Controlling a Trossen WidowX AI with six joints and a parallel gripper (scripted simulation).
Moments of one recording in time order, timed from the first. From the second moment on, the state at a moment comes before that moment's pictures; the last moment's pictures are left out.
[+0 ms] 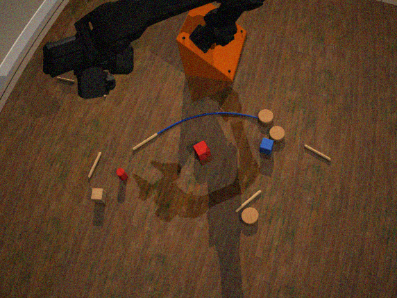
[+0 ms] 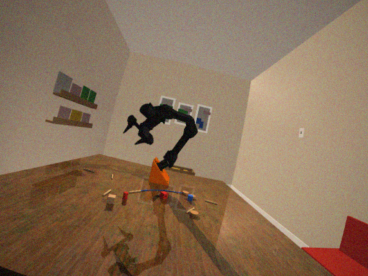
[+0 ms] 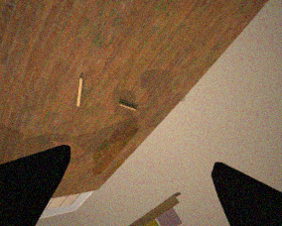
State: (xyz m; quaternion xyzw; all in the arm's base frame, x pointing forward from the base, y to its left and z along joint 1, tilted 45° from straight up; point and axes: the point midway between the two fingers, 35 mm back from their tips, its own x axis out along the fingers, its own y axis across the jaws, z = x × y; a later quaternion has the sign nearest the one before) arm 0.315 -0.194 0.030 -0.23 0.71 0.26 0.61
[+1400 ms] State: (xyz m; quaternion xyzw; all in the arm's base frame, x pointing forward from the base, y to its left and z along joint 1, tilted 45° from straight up) arm 0.268 0.112 0.051 -0.37 0.15 0.74 0.55
